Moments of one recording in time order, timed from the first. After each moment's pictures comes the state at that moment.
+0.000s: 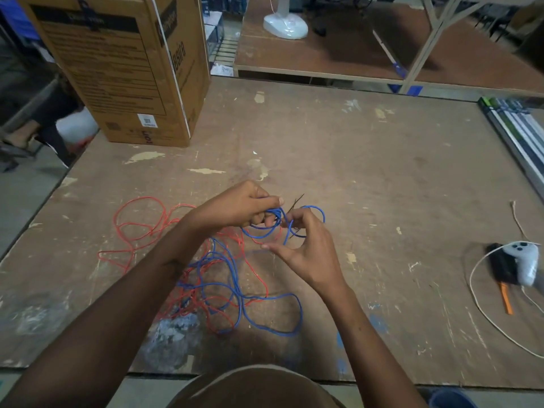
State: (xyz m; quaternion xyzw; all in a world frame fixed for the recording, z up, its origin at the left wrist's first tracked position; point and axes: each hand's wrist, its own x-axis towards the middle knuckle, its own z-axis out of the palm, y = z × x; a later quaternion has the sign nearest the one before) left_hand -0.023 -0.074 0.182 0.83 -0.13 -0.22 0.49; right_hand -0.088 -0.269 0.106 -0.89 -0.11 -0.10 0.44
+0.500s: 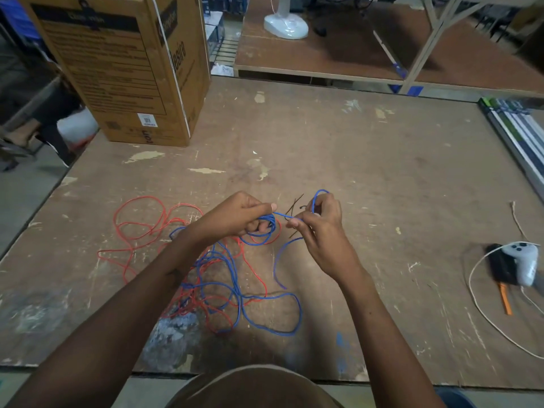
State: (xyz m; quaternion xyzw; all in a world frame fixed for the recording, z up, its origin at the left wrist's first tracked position) left_hand -0.037 -0.068 0.159 0.82 -0.09 -0.20 0.53; right_hand -0.064 -0.304 0.110 -0.92 -0.20 -0.13 0.32
